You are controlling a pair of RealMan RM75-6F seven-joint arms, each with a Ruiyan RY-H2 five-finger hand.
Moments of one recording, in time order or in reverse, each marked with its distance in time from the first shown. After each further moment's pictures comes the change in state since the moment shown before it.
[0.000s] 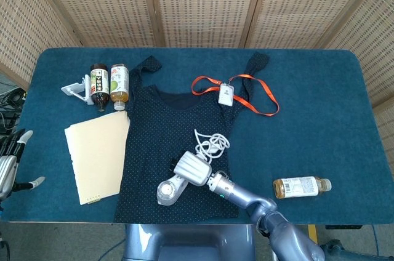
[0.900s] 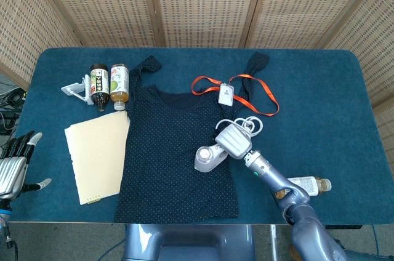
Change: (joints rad) left arm -0.011 -0.034 0.008 -0.014 -0.003 -0.009 0.080; right arm -0.085 0.140 0.042 0.117 0.074 -0.048 0.079
